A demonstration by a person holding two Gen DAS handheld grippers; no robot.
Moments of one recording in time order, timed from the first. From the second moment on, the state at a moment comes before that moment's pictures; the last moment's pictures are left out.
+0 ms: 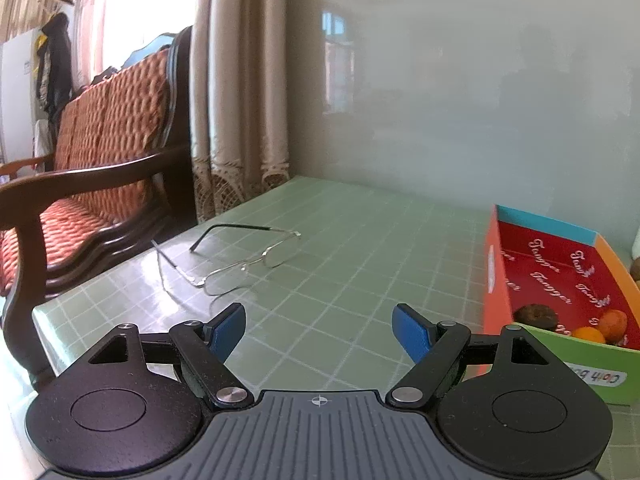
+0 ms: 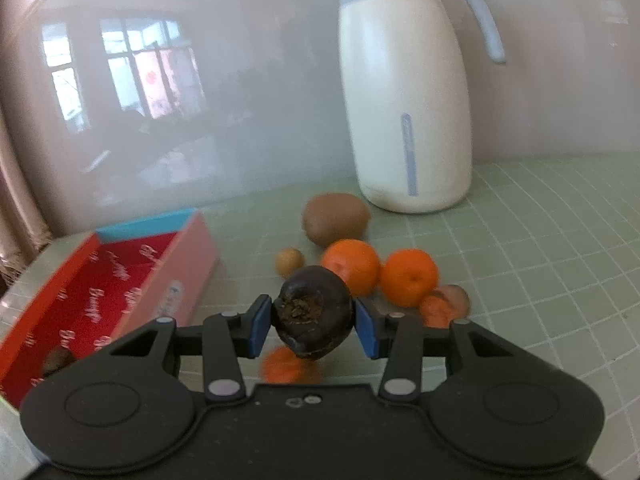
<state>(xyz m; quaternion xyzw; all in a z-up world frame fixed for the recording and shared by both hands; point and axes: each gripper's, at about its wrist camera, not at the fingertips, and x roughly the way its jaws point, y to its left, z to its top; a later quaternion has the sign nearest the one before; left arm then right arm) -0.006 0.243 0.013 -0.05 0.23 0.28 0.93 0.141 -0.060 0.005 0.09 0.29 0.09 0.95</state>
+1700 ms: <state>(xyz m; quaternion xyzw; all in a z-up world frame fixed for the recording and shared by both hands) -0.008 0.246 0.014 -0.06 0.23 0.29 0.93 0.103 -0.091 0.035 0.12 0.23 0.08 0.96</state>
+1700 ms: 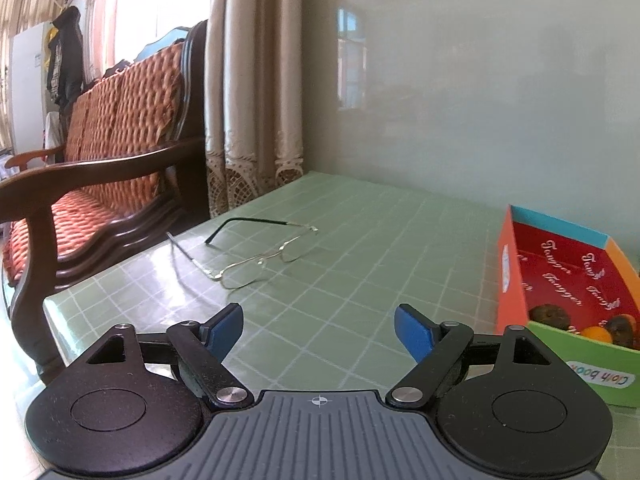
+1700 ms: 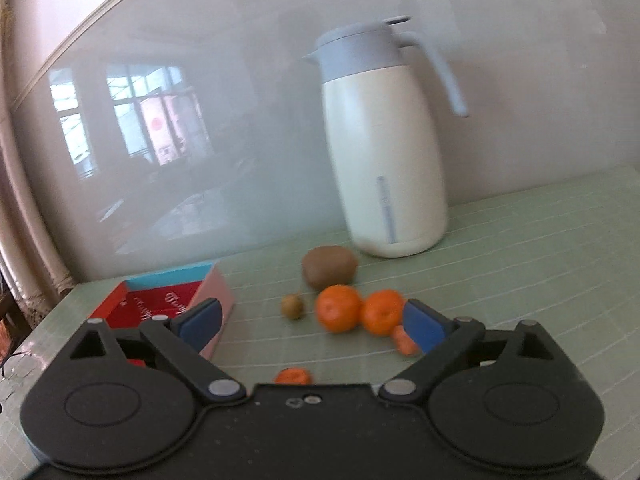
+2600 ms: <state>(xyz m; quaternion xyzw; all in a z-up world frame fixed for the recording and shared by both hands) 0.037 0.126 0.027 -0.01 0.21 0.19 0.96 0.085 -0.207 0.039 0.14 0.21 -0.01 0.97</state>
